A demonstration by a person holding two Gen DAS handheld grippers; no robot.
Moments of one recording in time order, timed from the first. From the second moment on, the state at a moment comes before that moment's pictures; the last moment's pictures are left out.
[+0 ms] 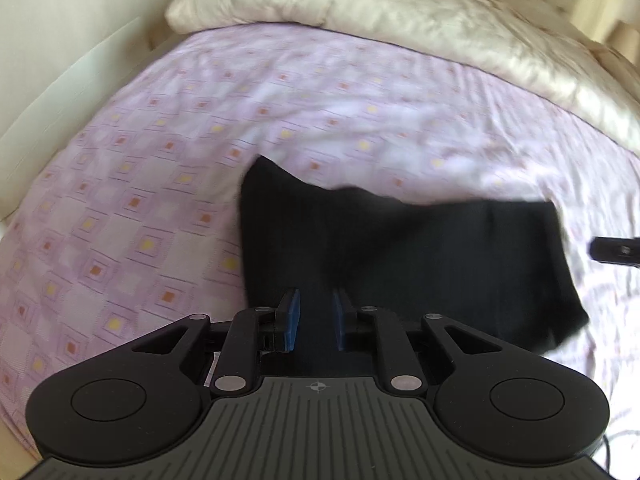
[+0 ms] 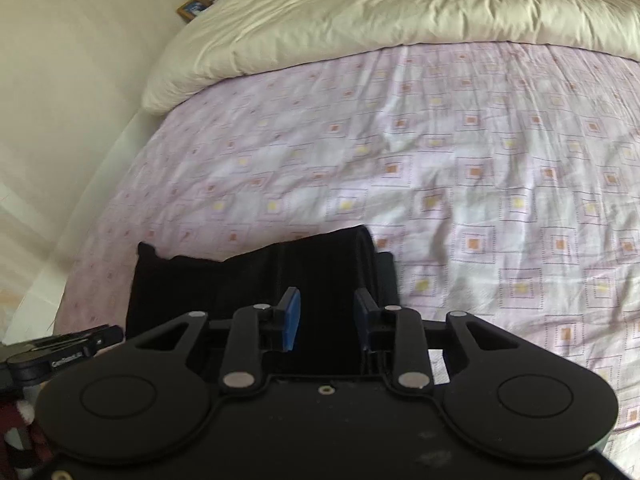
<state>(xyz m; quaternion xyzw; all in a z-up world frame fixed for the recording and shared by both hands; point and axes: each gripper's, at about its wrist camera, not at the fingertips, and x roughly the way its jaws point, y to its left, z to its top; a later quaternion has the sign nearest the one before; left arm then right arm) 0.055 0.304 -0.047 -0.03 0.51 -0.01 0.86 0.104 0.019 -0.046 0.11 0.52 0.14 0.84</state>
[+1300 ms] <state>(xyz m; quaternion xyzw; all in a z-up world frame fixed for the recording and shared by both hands) 0.151 0.325 -0.101 -0.05 0.53 0.07 0.84 0.178 0.066 -0.110 -0.01 0.55 0.10 0.83</state>
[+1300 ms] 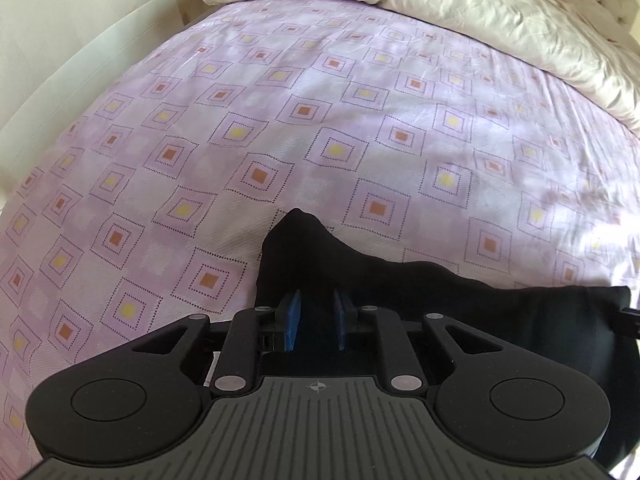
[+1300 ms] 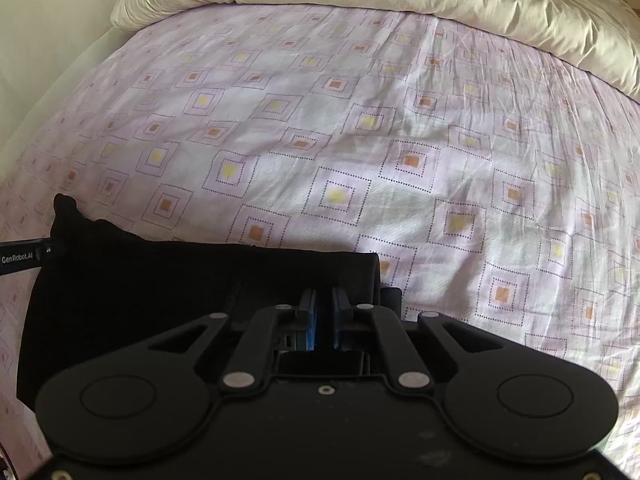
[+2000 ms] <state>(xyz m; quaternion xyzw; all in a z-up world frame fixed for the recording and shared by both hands) 0.033 0.233 0.012 -0.04 0.48 0.11 0.87 0.048 0.032 0.009 0.03 0.46 0.15 0.88</state>
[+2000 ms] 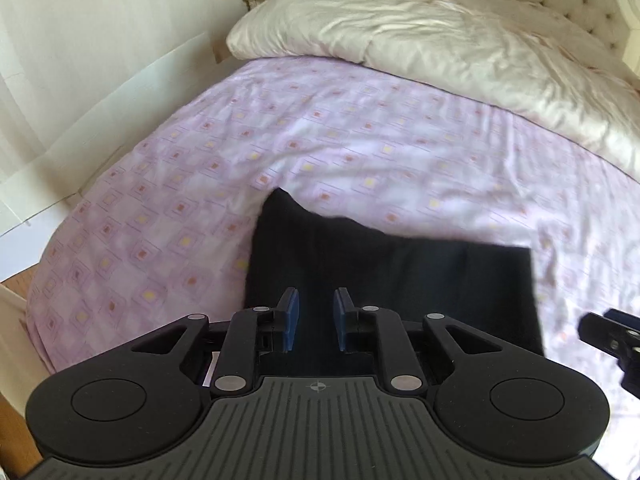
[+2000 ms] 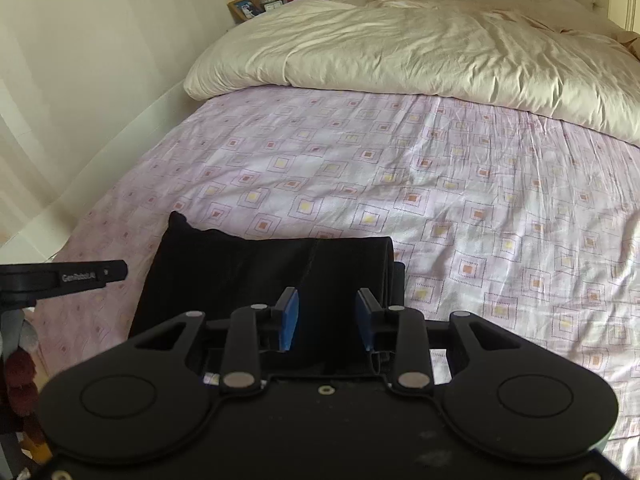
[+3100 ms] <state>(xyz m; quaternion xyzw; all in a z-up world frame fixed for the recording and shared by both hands) -0.084 0.151 0.059 -0.02 0.46 0.10 0.88 -0.078 -0.009 0.066 0.03 0.43 0.16 0.89</state>
